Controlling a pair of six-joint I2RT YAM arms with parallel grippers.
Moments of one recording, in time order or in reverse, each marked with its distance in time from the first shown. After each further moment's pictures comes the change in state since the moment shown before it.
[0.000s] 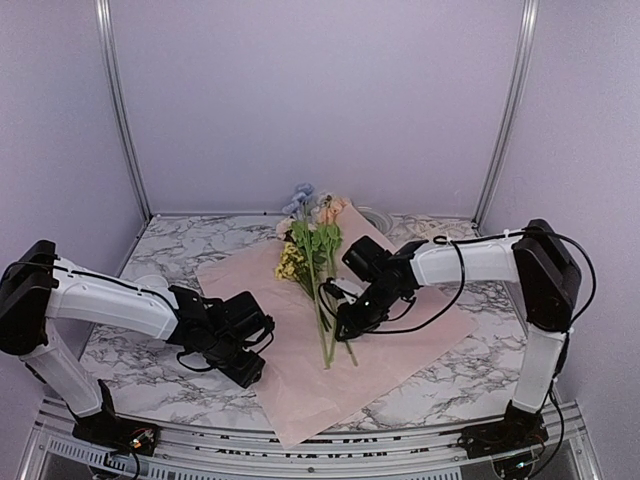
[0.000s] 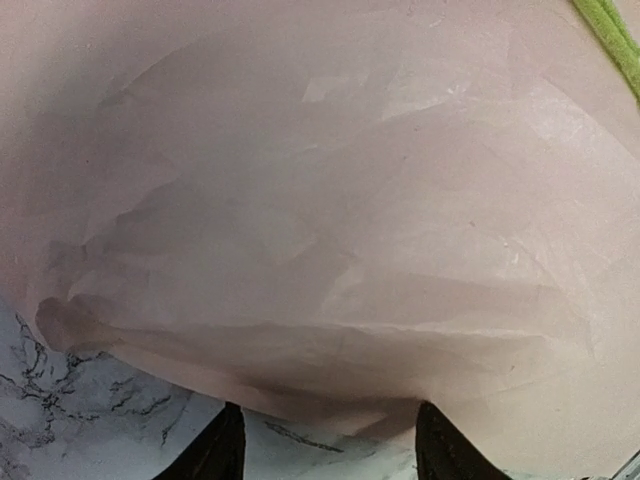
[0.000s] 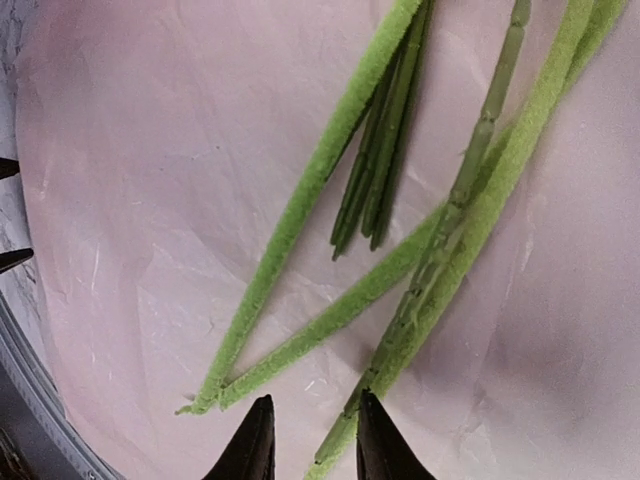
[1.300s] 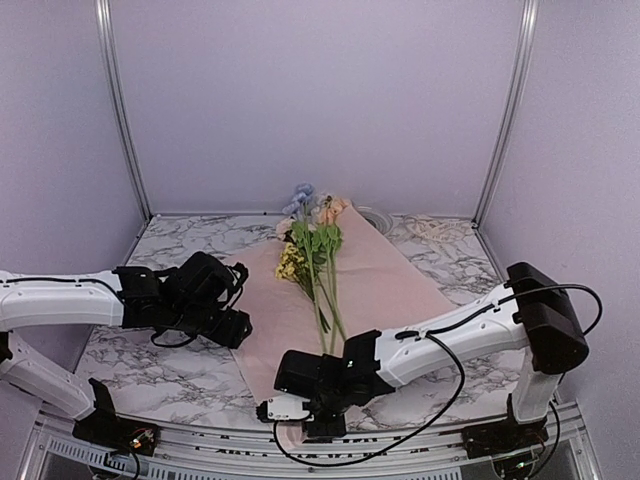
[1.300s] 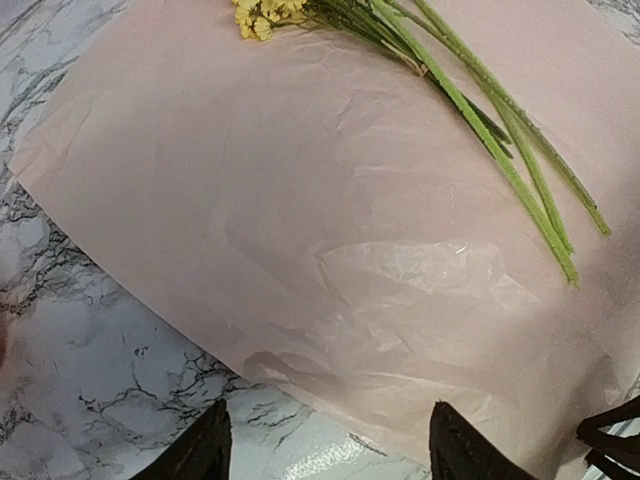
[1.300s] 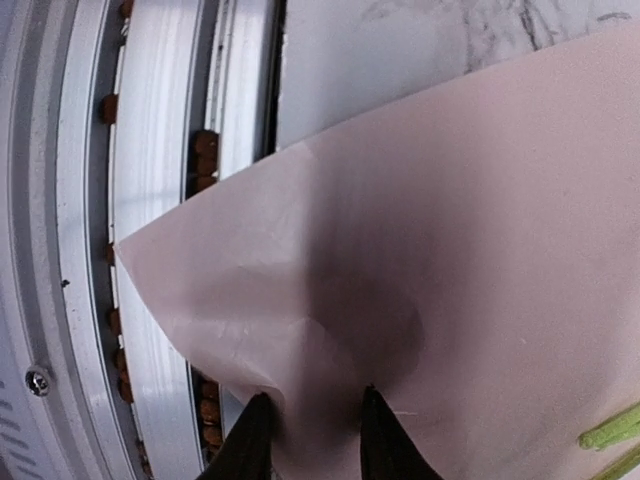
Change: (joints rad) left arm 0.091 -0.269 -0.008 0.021 -0.137 -0.029; right arm 0.607 0.011 -0.039 -0.004 0.312 -0.478
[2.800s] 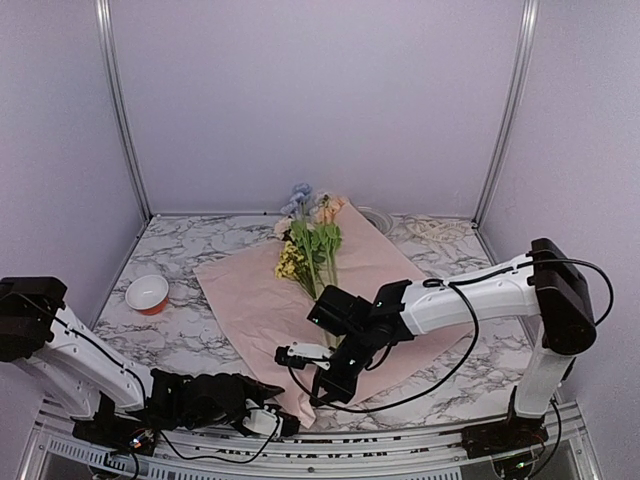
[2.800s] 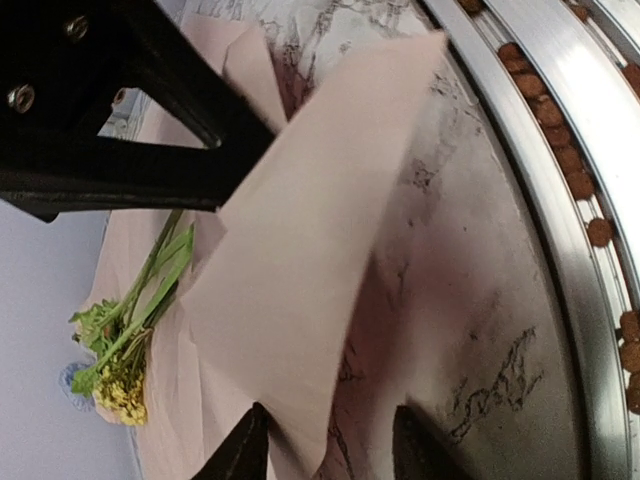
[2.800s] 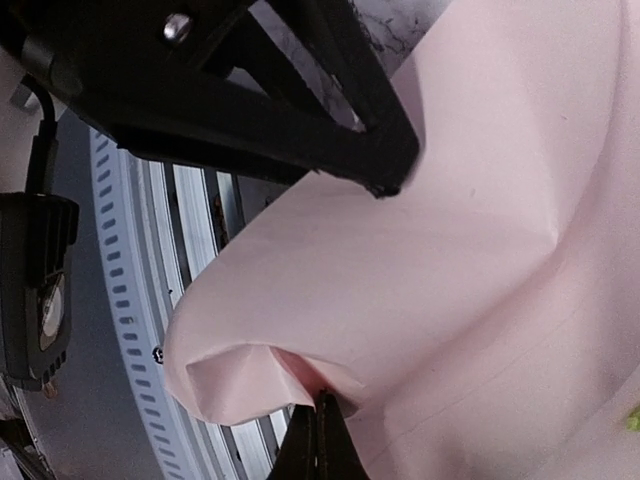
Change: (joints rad) left arm -0.490 0.192 -0.481 1.002 -0.151 1.247; right arm -0.266 -0.099 -0.050 0.022 -0.509 0.217
